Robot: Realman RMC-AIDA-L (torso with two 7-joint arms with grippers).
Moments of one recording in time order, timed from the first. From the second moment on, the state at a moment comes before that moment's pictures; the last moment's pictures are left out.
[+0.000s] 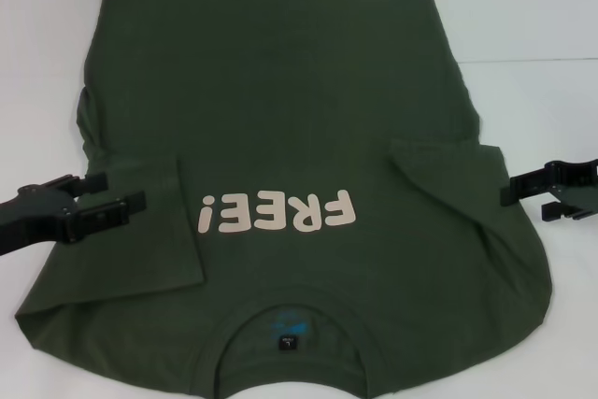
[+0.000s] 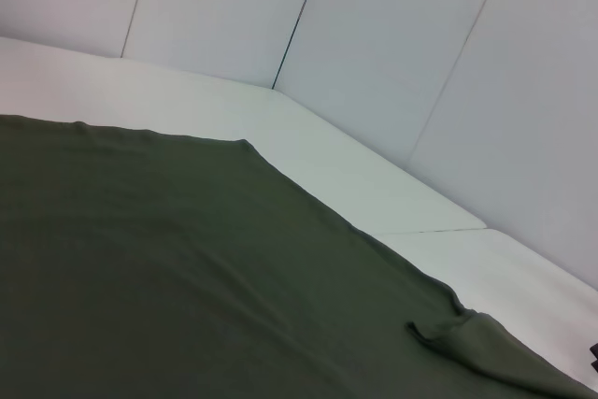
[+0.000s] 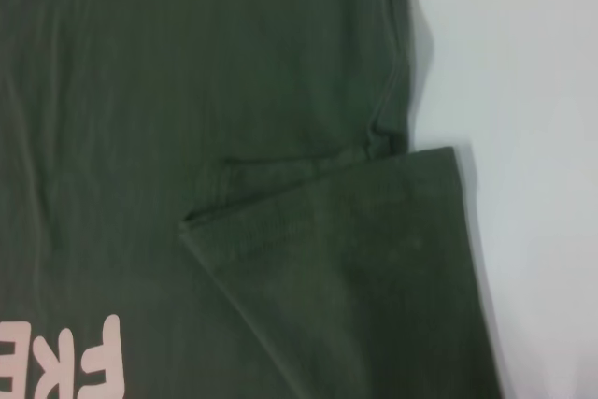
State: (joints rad) left arm -0.42 -2.10 0.45 0.78 2.06 1.51 -1.58; right arm 0.75 1.91 -0.68 -0.63 -2.61 -1.31 2.69
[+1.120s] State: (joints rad) left arm -0.43 -2.10 0.45 0.78 2.06 1.51 -1.58; right arm 0.75 1.93 -0.68 -0.60 -2.61 -1.29 2.66
